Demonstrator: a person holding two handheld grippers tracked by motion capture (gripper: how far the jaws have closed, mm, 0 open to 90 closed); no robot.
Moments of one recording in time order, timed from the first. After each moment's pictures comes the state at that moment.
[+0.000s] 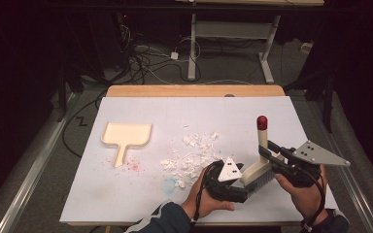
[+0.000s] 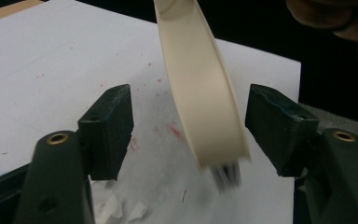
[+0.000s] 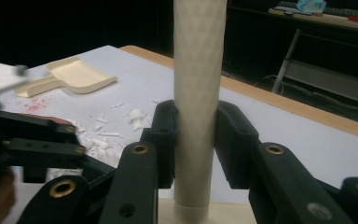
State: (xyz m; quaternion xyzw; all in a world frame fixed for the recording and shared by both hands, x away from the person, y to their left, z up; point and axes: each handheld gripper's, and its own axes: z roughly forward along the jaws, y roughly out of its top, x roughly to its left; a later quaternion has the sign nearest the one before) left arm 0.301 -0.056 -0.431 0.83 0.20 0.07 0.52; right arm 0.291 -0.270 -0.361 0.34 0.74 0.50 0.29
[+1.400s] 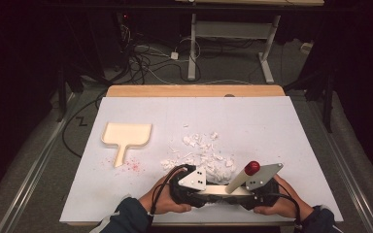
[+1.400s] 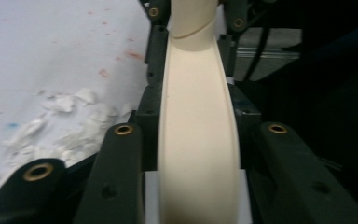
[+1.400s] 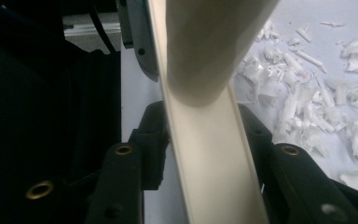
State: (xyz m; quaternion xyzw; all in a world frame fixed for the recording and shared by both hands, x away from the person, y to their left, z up) left arm 0.295 0.033 -0.418 0.90 0.03 0.03 0.44; right arm 0.295 -0.212 -0.420 0.06 0.91 0.40 0.05
